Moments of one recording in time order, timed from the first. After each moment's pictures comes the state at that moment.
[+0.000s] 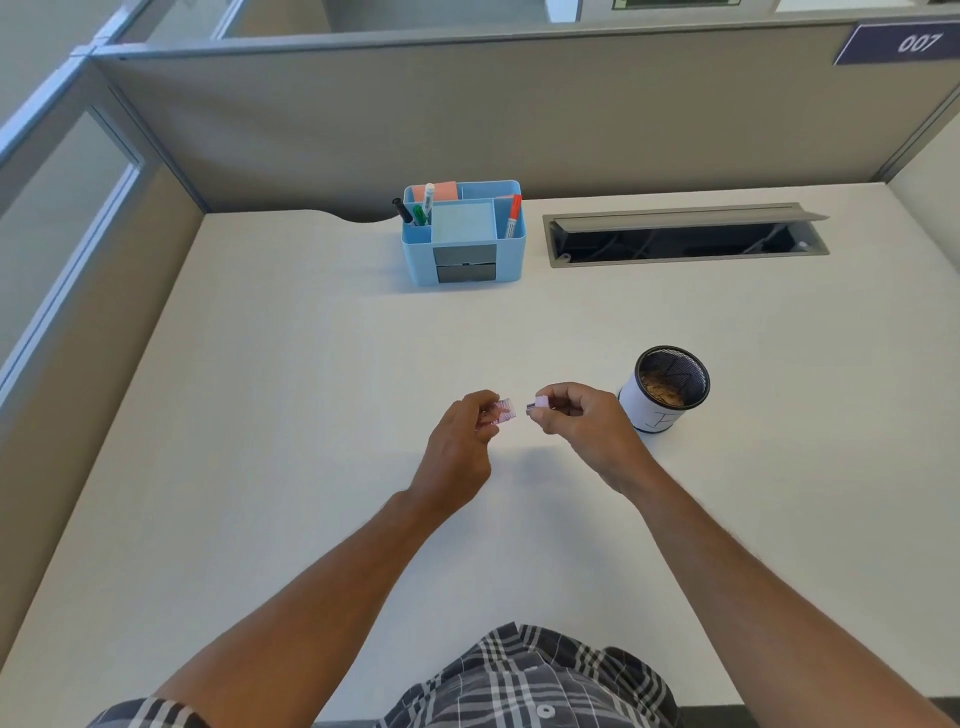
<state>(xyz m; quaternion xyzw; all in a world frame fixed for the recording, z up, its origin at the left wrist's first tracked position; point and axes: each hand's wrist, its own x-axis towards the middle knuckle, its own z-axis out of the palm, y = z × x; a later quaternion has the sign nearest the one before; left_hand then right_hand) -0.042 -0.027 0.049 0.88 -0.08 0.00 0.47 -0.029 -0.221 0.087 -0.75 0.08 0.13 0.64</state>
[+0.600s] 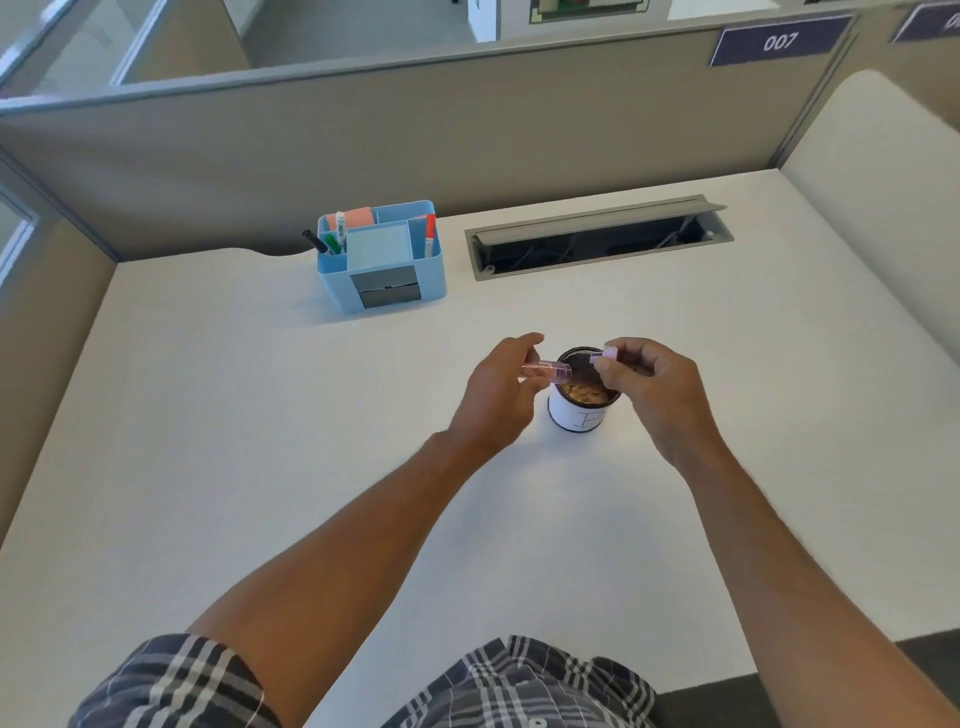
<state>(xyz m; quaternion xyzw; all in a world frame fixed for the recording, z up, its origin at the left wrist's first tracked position) 0.014 -0.157 0.113 0.88 -0.18 -0.01 0.44 -0.032 -0.348 0.135 -0.75 0.17 -0.06 0.63</state>
